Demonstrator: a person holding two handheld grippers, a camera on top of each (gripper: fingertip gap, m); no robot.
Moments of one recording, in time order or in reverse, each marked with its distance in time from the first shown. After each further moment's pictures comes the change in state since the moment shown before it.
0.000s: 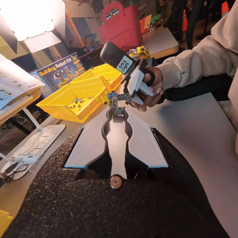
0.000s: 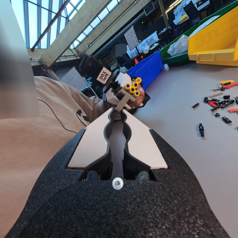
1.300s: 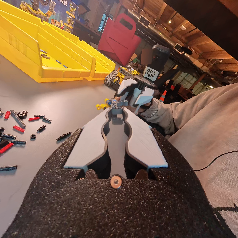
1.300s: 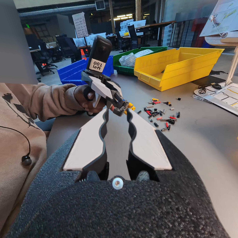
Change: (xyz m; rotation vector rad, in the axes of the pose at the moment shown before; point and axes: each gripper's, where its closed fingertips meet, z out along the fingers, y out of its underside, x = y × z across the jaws) left arm -0.022 0.020 0.005 0.070 0.180 -0.862; right arm 0.033 -0.014 -0.016 -0.038 0.447 -0.421
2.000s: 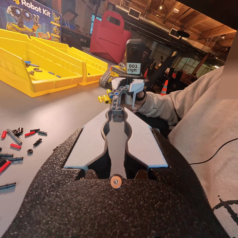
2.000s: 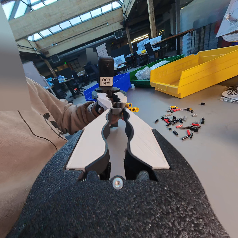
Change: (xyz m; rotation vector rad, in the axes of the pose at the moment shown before) left arm 0.022 0.002 0.004 -0.016 0.041 0.172; right arm -0.011 -0.017 -0.007 0.138 -0.163 0.175
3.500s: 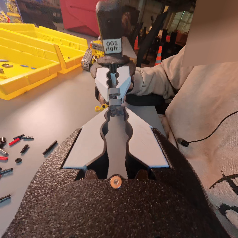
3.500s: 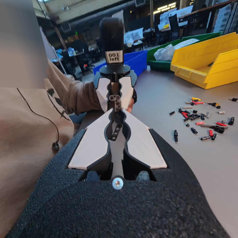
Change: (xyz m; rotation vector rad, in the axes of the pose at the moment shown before) left arm 0.028 0.028 0.006 -0.178 0.106 0.166; right arm -0.020 0.036 0.016 -0.164 -0.123 -0.073
